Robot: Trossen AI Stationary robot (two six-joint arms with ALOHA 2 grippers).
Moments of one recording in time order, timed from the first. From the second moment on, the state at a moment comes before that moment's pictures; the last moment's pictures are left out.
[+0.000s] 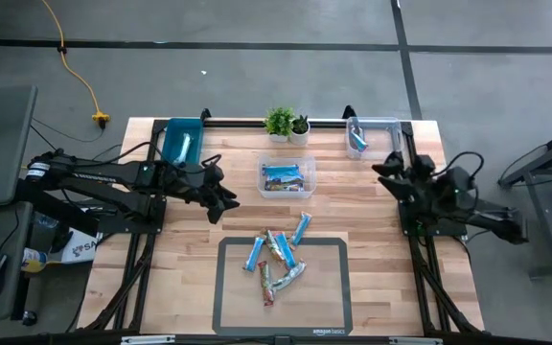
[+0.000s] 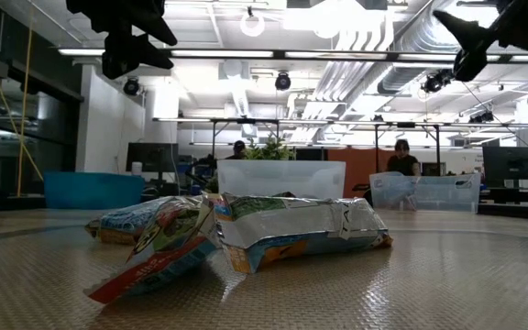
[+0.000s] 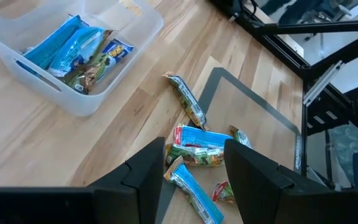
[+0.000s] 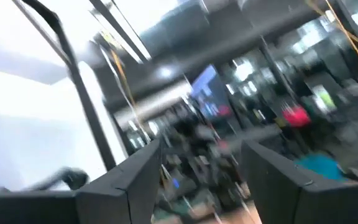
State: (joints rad) left arm -0.06 0.96 0.80 -0.42 -0.07 -0.66; right arm -0.27 0.01 0.10 0.37 -0.19 0.57
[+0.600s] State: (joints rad) left arm -0.06 0.96 0.81 -0.42 -0.10 -0.66; right arm -0.07 0.02 0.01 0.43 -0.05 0.48
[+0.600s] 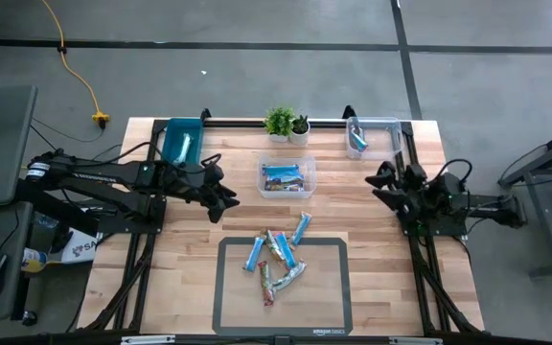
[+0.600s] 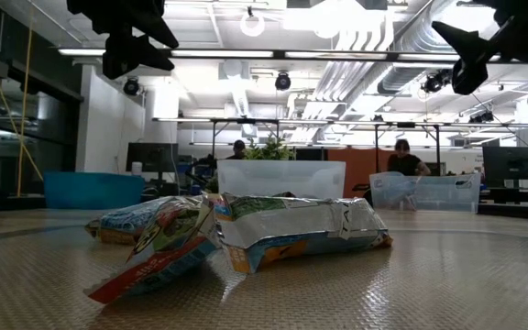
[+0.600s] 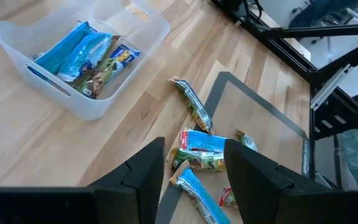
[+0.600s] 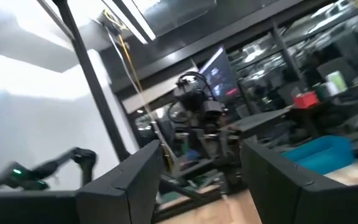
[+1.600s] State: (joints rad) left arm -0.06 0.96 0.80 -0.42 -0.13 -0.63; right arm -0.04 0.03 0.01 0.04 -0.11 0.43
